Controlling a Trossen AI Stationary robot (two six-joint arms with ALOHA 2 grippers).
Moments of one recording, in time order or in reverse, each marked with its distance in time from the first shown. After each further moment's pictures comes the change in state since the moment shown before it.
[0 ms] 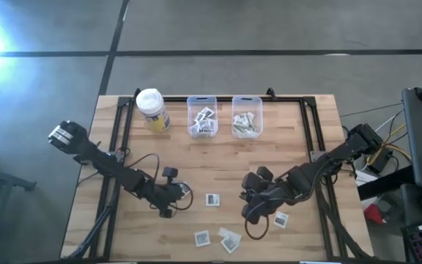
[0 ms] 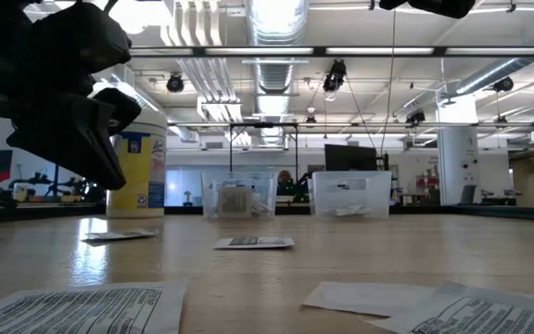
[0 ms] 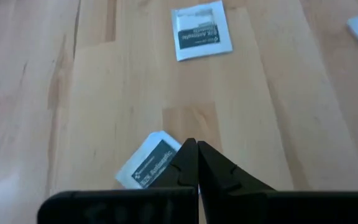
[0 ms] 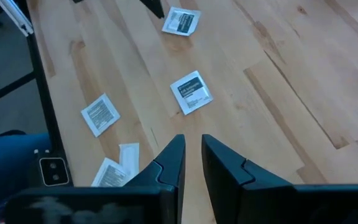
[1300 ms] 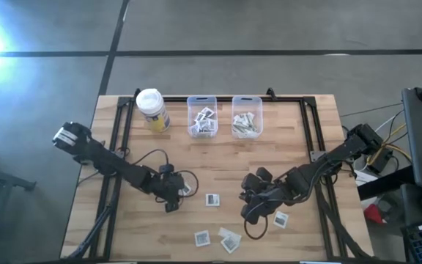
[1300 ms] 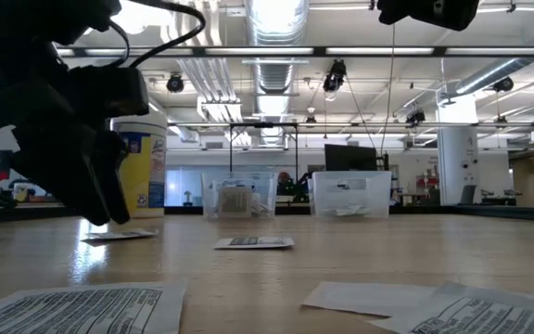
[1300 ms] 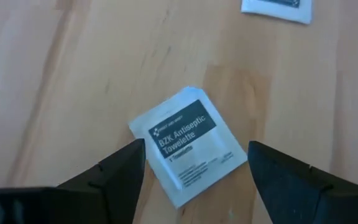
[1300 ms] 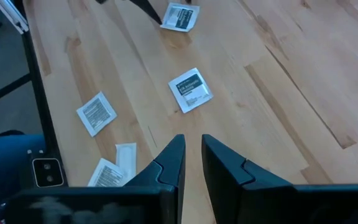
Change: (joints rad) left arm 0.100 0.056 0.000 -0.075 0.102 -0.304; right arm 0.000 0.000 -0.050 0.053 -0.001 0.002
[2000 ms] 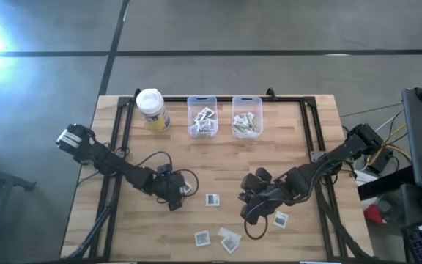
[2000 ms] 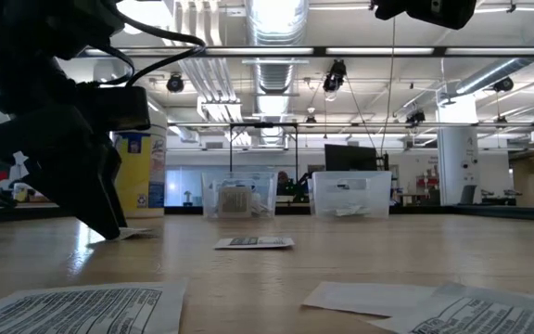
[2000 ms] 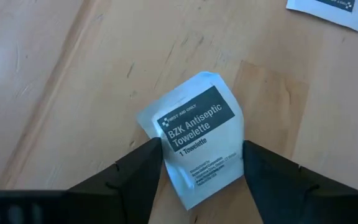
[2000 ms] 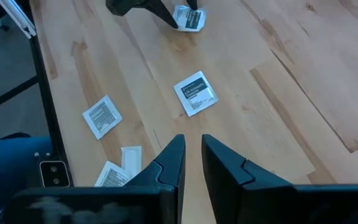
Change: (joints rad) left arm 0.008 0.088 0.002 -0.011 -0.041 -0.143; right arm 0.000 0.000 0.000 0.021 -0.001 -0.002
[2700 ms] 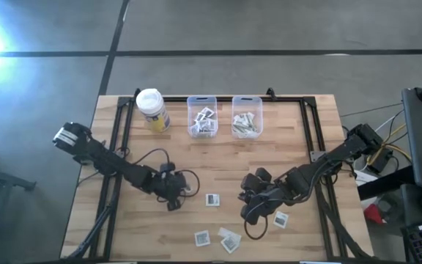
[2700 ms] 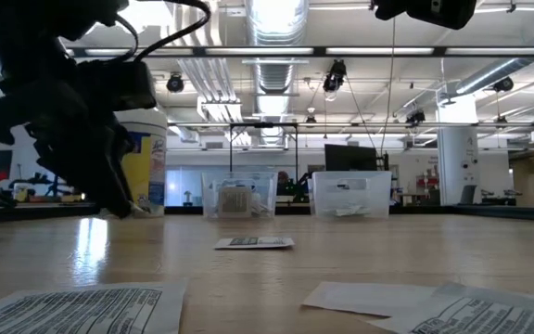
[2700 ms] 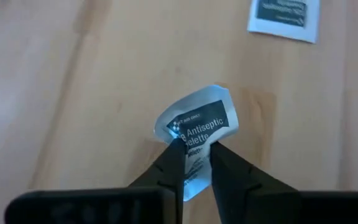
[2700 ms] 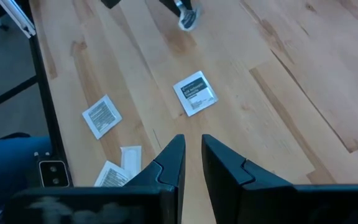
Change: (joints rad) left arm 0.000 -0.082 0.024 0.000 0.003 0.161; right arm 0.000 0.000 0.000 -0.001 0.000 0.000
